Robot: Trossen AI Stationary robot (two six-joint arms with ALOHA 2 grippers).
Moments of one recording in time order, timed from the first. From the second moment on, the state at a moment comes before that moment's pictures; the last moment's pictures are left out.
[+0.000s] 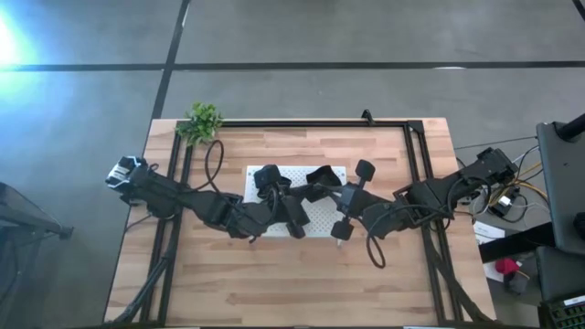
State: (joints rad) left arm -0.37 1.60 1.47 -0.08 -0.94 0.32; right arm 0.45 1.45 1.46 -0.61 0.89 0.17
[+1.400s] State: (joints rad) left arm -0.32 1.54 1.47 -0.66 -0.59 -0.57; right arm 0.59 1.38 1.55 -0.60 0.88 0.05
